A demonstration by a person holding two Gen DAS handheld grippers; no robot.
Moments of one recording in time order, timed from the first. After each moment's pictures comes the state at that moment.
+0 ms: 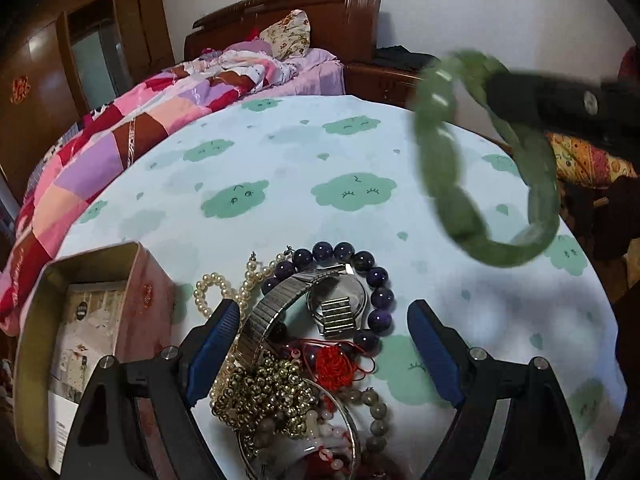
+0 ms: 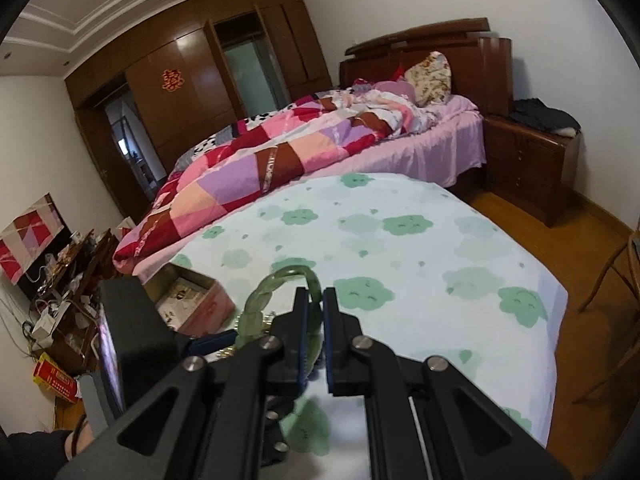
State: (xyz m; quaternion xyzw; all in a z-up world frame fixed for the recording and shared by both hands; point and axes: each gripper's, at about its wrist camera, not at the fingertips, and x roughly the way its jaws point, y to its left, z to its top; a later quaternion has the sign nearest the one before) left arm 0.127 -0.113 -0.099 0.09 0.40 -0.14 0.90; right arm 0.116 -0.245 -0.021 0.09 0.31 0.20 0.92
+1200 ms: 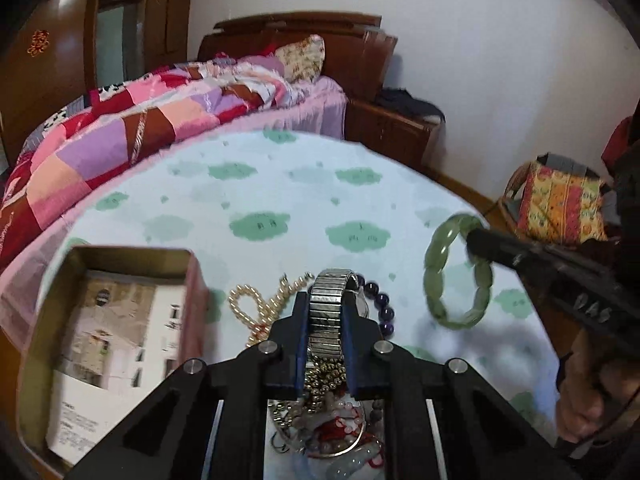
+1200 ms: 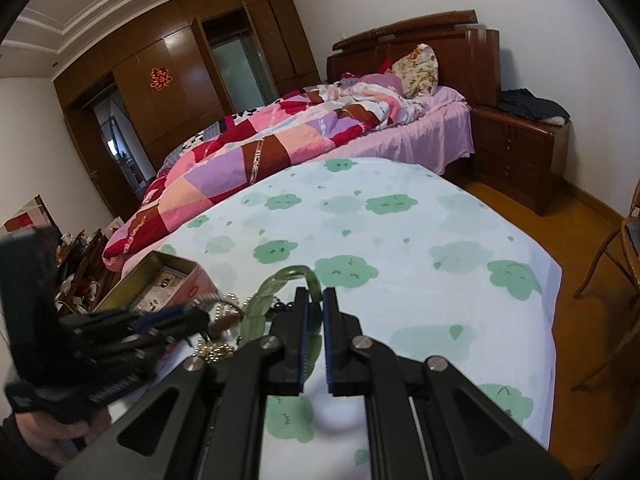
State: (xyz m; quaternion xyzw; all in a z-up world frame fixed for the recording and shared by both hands) left arm 0.104 -0.067 -0.047 -0.01 0.37 -0.16 0.92; right arm 0.107 -0.252 -0.038 0.09 0.32 0.19 0.92
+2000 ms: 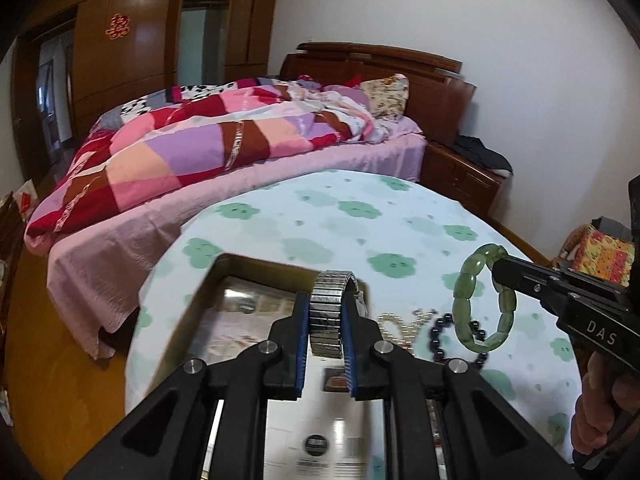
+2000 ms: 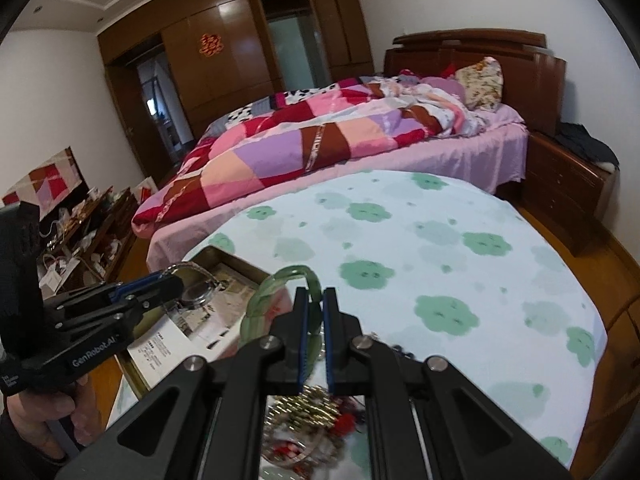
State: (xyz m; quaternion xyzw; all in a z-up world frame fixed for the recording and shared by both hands) left arm 0.098 0.043 -0.024 -0.06 0.33 -0.03 0.94; right arm 0.131 -0.149 -0.008 0.02 0.33 0.27 0.91
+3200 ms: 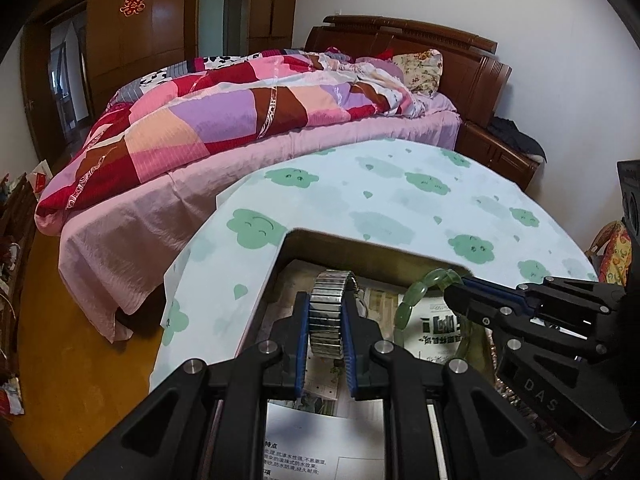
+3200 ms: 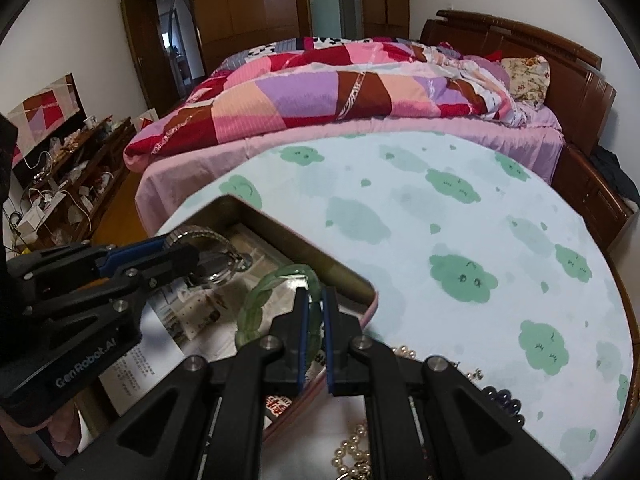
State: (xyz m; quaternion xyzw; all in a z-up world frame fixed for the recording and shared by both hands) left arm 0.136 0.094 -0.066 -0.05 0.38 0.01 0.92; right arm 0.165 -0.043 -0.058 -0.08 0.39 0.28 0.87
